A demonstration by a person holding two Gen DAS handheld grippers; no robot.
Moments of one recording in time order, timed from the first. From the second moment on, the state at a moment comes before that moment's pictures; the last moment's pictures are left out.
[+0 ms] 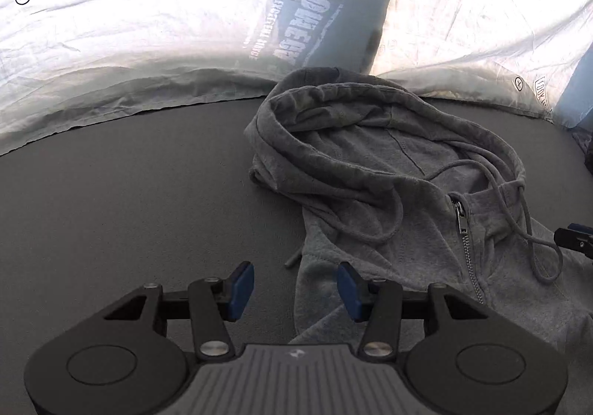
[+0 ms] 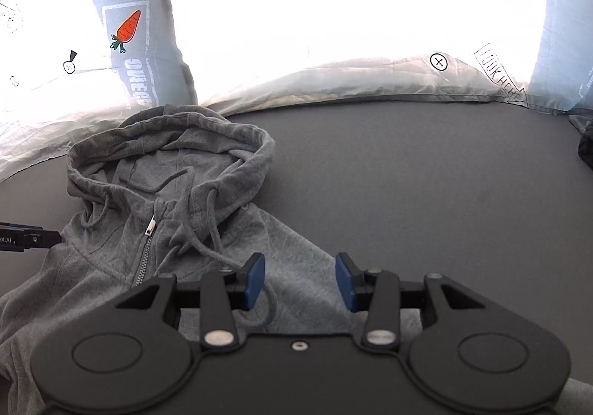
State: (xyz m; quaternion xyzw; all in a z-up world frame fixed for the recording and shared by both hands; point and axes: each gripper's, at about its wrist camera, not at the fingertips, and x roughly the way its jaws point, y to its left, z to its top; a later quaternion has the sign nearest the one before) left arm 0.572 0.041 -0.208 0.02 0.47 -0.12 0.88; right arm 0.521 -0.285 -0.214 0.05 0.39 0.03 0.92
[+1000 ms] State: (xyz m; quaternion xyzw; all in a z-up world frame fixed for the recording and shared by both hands) left arm 0.528 0.045 -0.166 0.09 0.39 -0.06 0.92; right arm 0.496 -0.311 -0.191 0.05 0.37 -0.01 0.93
